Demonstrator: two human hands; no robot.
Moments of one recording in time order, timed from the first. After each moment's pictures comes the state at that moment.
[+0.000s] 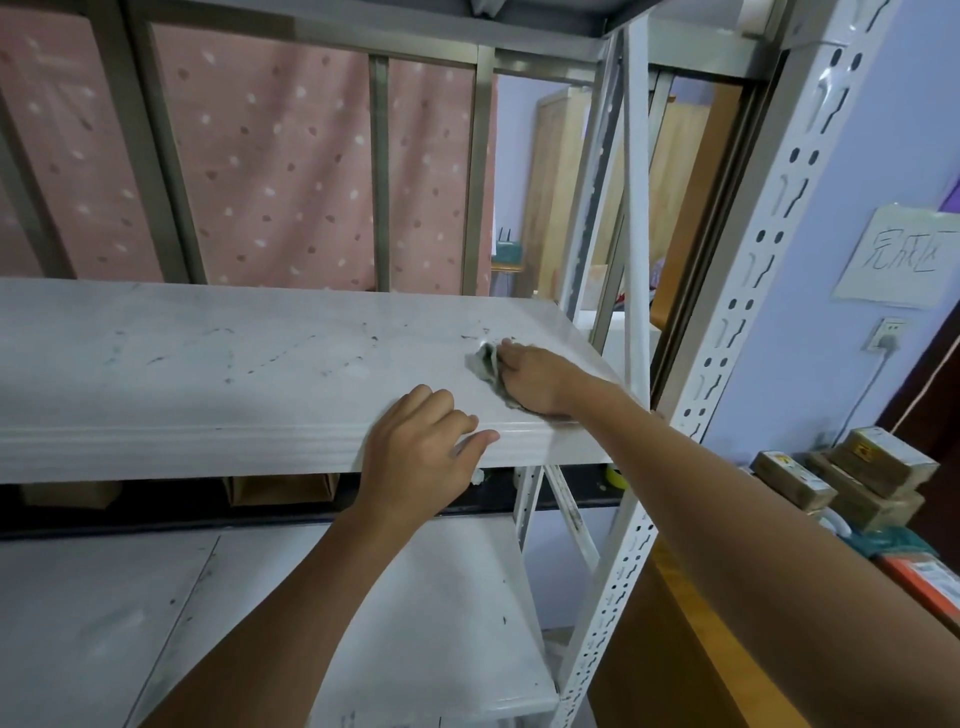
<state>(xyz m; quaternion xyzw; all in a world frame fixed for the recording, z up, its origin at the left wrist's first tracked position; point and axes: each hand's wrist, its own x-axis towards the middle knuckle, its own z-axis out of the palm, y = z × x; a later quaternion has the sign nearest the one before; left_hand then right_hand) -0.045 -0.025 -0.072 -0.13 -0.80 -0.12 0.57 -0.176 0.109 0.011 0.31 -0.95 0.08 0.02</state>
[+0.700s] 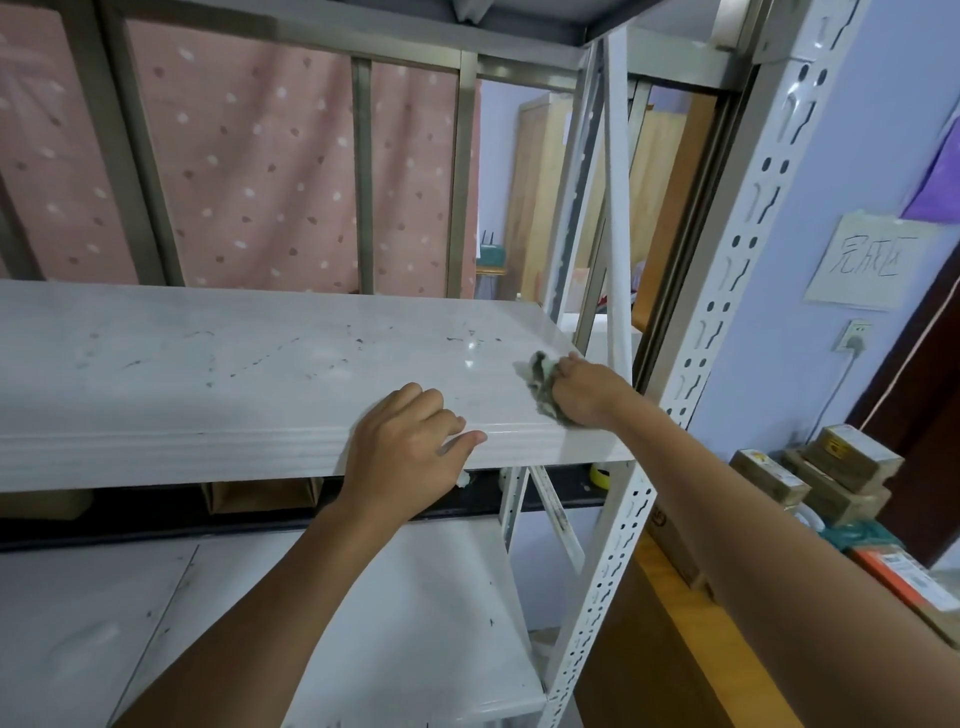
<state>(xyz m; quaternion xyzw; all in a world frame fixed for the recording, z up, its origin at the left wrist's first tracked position) -0.046 -0.027 -0.066 -0.13 -0.81 -0.13 0.56 -0.165 0.169 0.017 0.24 -0.97 -0.01 0.02</state>
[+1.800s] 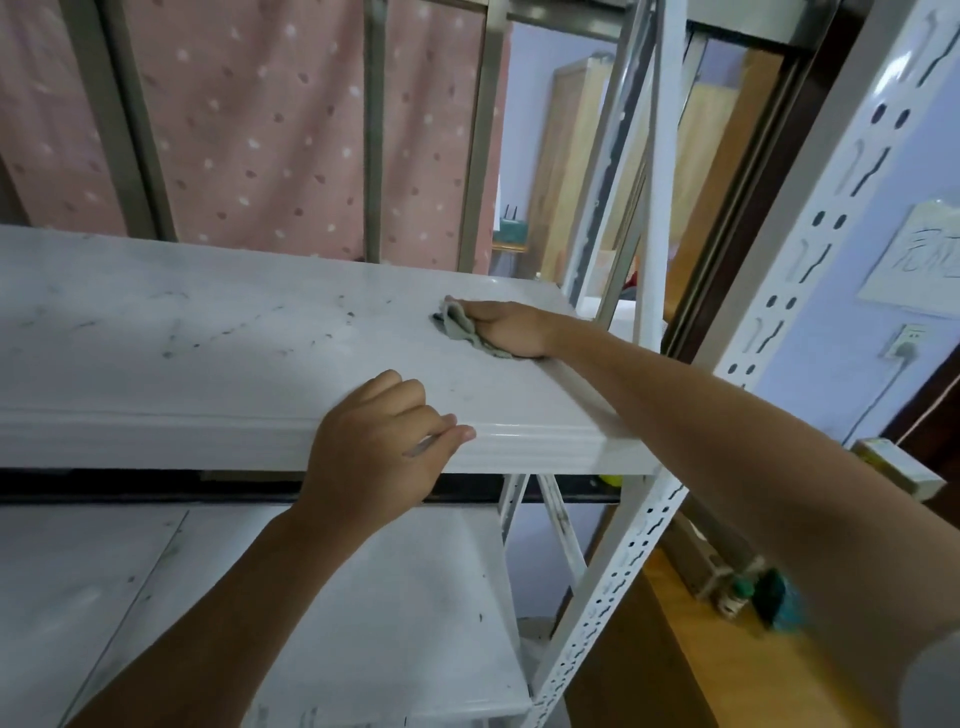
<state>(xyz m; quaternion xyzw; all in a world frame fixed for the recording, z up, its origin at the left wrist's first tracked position) -0.047 -0.031 -0.066 -0.13 -0.82 -0.11 0.54 -0.277 0.077 0.009 0.37 -0.90 0.20 -0.14</state>
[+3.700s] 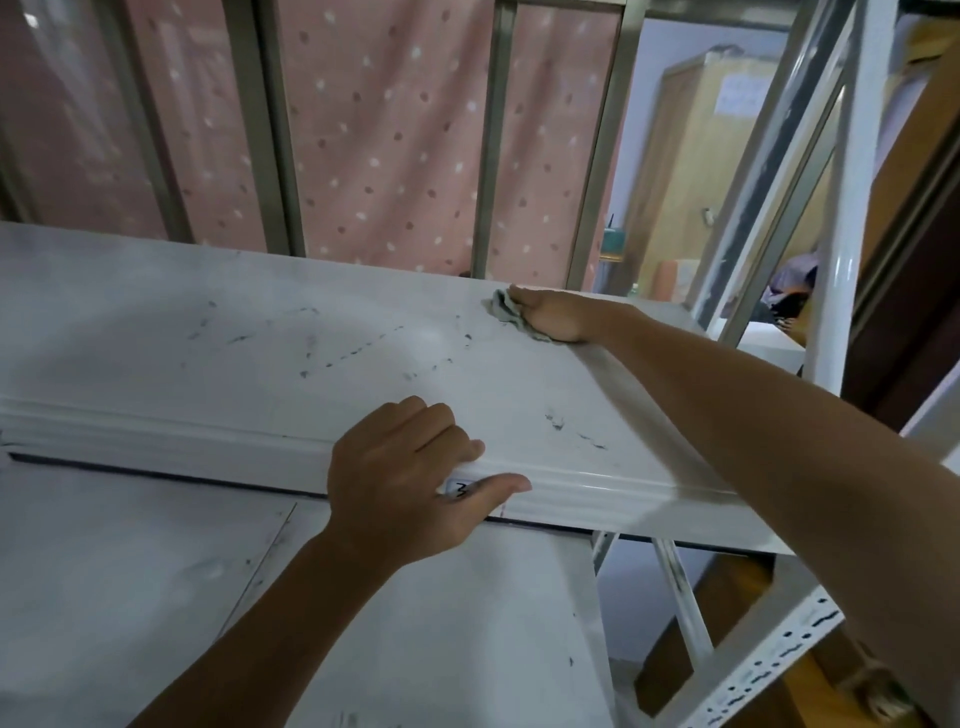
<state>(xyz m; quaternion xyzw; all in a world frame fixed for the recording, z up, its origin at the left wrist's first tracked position) -0.025 -0.099 -0.068 -0.09 -0.77 0.00 0.63 -0.332 -0.042 0.016 0.58 -0.80 0.15 -0.08</state>
